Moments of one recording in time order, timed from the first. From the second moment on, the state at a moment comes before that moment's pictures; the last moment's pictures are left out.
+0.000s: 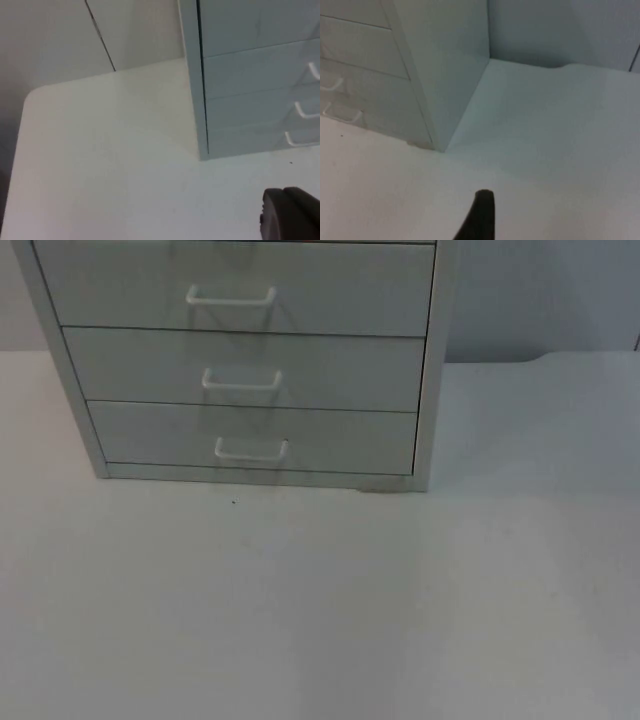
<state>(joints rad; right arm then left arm) 0.11 0.75 -0.81 0.26 0.69 -0.30 -0.14 0.79 -0.96 0.08 0.83 0.04</state>
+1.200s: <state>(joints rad) 0.11 0.14 -0.56 0.35 0.90 -0.34 -0.12 0.00 -0.54 -0.08 1.00 0.13</state>
